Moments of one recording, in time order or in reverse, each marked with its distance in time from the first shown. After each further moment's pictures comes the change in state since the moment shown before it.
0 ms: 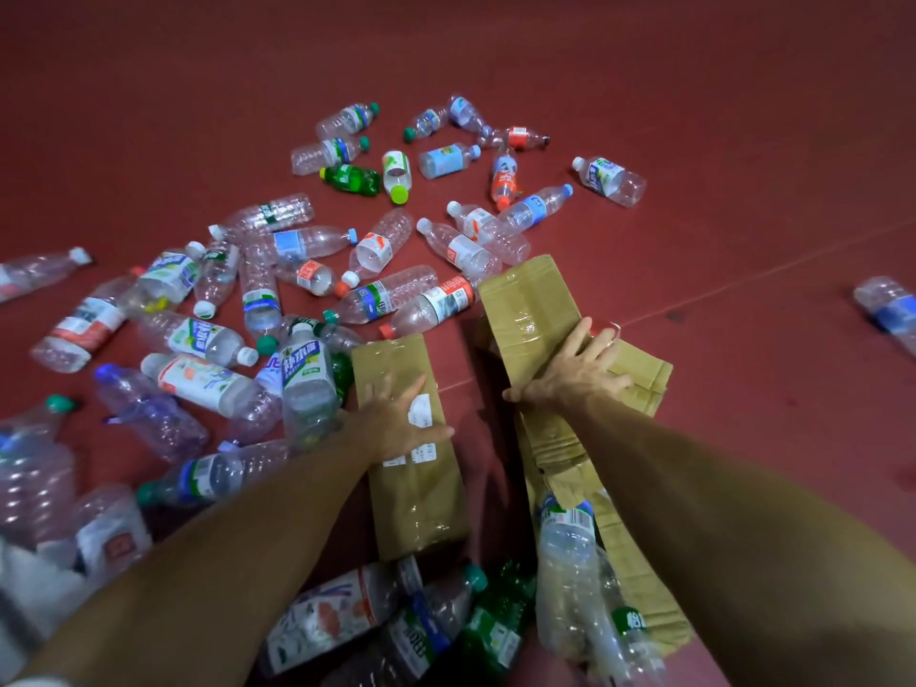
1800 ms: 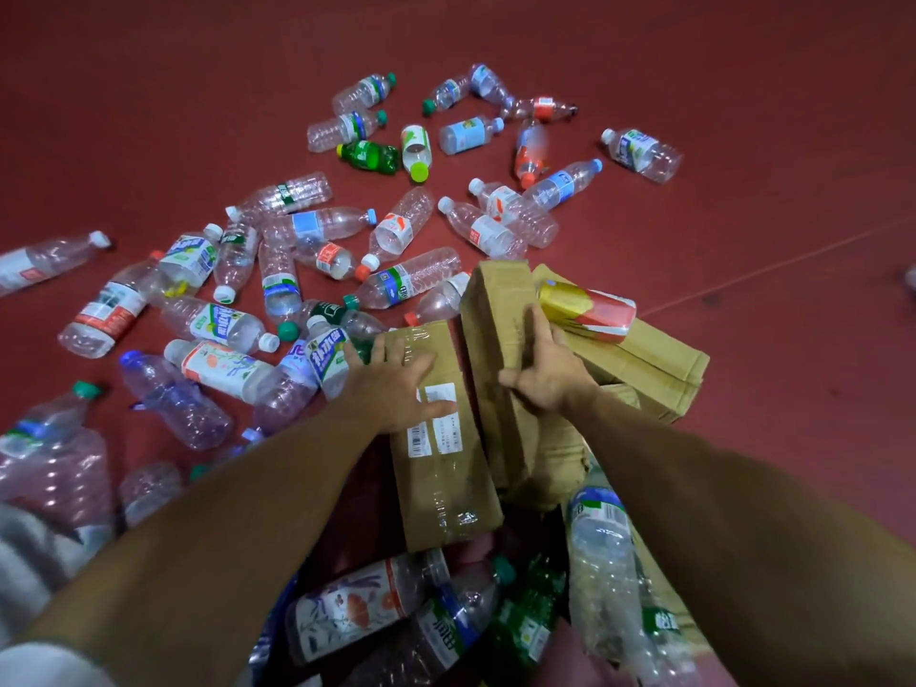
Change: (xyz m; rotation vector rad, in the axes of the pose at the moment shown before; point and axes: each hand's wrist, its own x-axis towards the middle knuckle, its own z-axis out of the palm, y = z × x) left_hand 0.007 -0.017 -0.034 0.484 0.126 0.091; right_hand 0.008 -0.029 0.024 0.480 -0.125 -0.438
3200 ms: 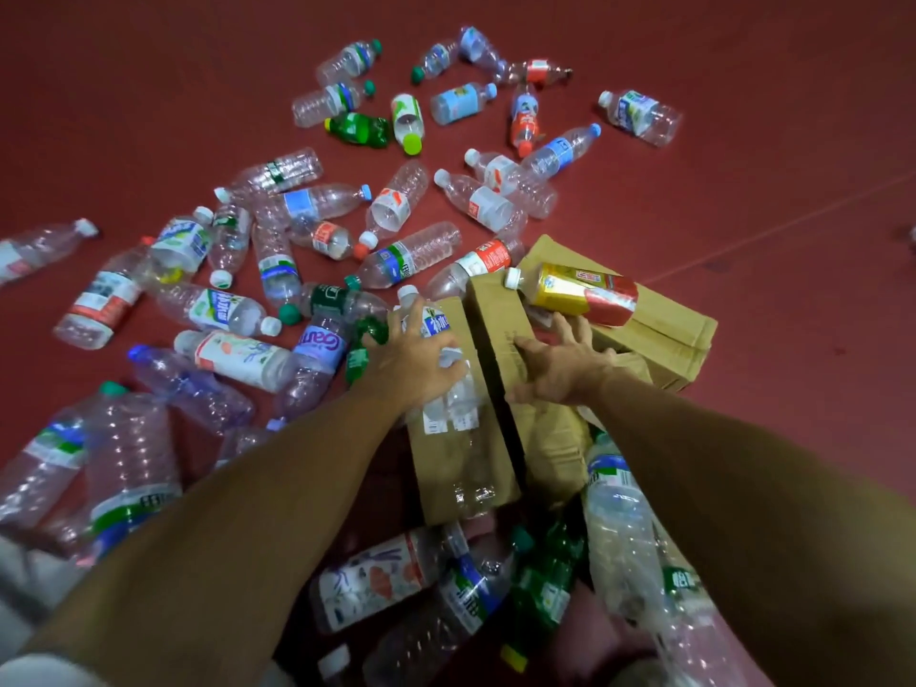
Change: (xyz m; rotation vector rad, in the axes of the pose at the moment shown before) left_hand 0.001 0.016 -0.004 -0.332 0.102 -0.014; right_hand -0.008 0.013 0.009 -0.550 -0.257 0.067
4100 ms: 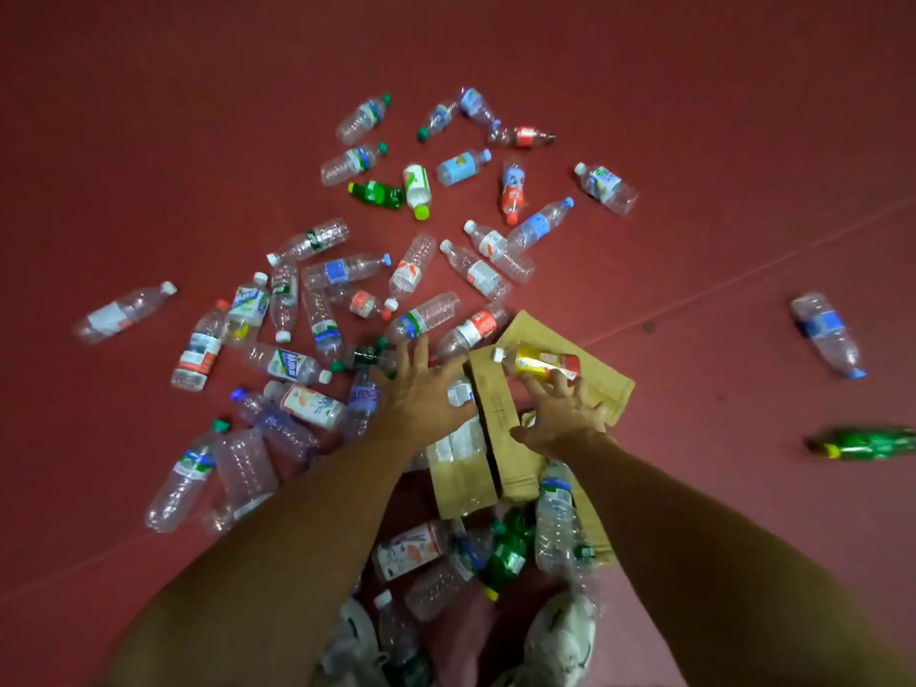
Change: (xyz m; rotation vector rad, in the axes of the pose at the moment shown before) left_hand -0.082 0.064 -0.246 -0.001 -0.183 -0.031; right_hand -0.173 -0.056 -0.188 -0.011 -0.025 0.119
